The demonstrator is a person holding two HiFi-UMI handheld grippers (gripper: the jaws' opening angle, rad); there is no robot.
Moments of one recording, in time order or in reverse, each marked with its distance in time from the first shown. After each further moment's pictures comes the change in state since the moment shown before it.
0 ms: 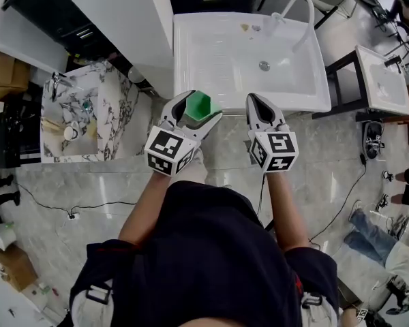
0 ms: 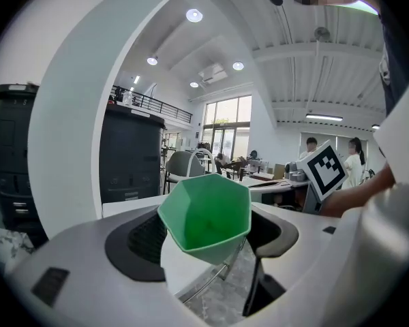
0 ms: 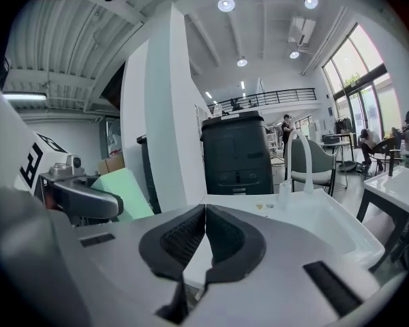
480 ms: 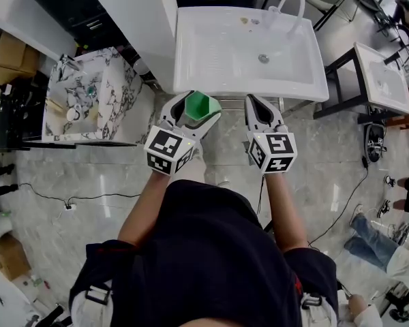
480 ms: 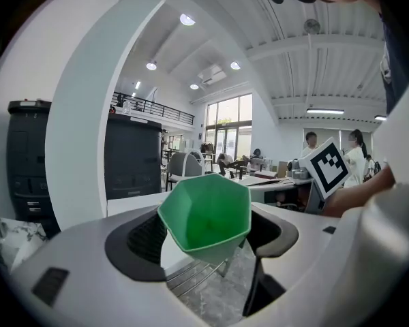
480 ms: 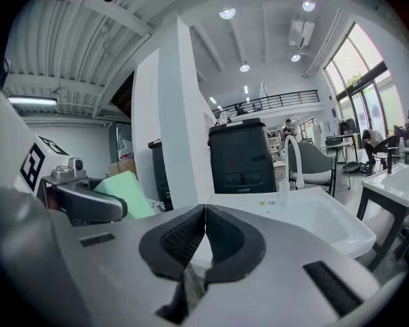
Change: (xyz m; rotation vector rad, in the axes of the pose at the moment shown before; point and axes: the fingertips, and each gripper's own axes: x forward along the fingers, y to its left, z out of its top) left arm -0.045 -0.070 -0.021 0.031 -0.008 0.060; right arm -0.078 0.022 -0.021 -0.004 -0.045 0.052
